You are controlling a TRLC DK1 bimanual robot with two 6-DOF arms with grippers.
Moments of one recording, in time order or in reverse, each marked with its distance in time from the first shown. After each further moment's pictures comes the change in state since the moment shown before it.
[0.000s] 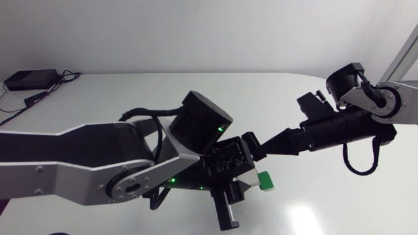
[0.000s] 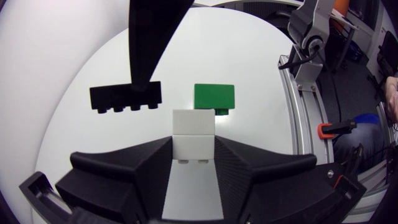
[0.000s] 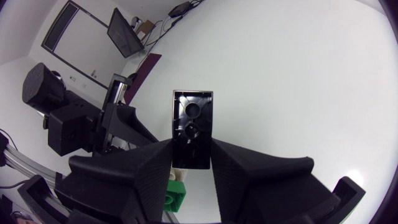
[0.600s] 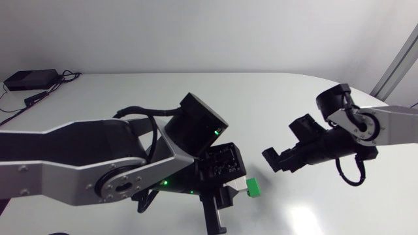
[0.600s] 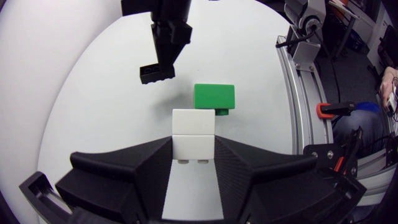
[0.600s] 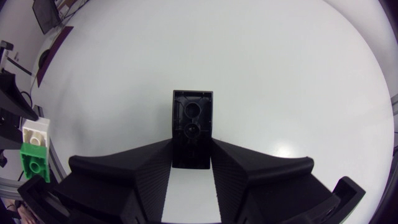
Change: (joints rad) left arm 0.000 -0.032 0.000 -0.135 -0.037 0.036; right arm 0.016 0.064 -0.143 0.229 0.597 -0.045
